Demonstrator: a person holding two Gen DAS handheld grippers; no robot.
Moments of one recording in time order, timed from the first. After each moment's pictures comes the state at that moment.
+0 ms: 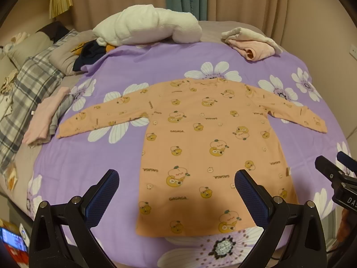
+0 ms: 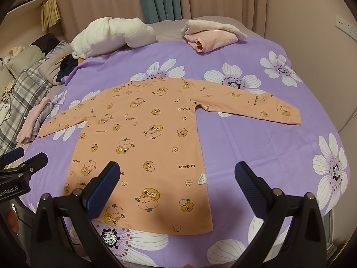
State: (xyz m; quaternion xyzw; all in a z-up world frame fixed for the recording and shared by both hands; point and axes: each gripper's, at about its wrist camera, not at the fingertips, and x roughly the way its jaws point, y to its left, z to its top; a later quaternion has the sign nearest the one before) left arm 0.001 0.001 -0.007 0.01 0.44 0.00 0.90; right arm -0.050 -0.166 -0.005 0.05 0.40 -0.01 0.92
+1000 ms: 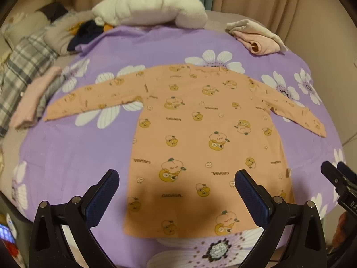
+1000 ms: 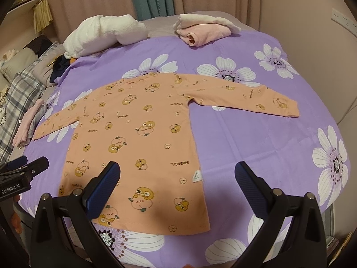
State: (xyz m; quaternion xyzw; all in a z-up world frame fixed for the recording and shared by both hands) left arm 0.021 0.012 -0.031 -0.10 0.51 -0.02 0.86; right arm -0.043 -0.177 -0.017 0.05 0.42 -0.04 0.90
